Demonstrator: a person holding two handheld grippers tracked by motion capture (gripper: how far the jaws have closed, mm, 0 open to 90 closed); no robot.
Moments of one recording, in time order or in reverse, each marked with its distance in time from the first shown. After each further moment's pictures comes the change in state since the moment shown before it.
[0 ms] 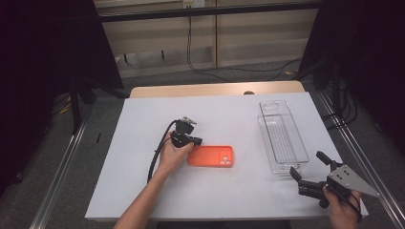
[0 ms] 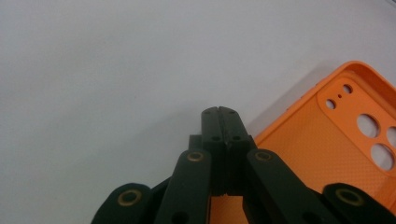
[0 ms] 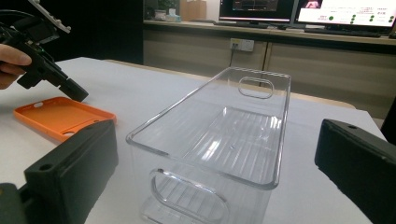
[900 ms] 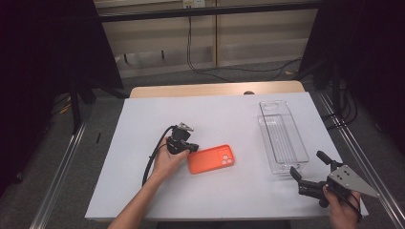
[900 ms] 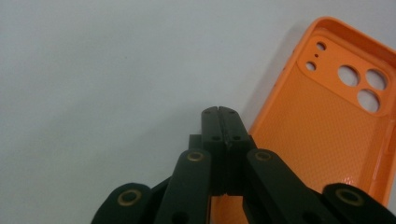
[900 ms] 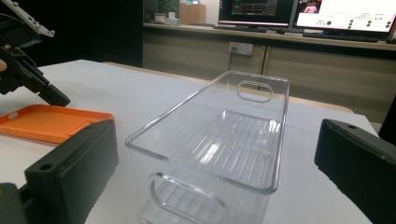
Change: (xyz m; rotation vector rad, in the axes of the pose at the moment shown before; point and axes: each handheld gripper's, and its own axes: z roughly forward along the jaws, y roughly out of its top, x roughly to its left) left arm -0.008 -0.019 -0.014 0.035 0.006 0.050; right arm 0.000 0.001 0.000 -0.019 -0.003 -0.010
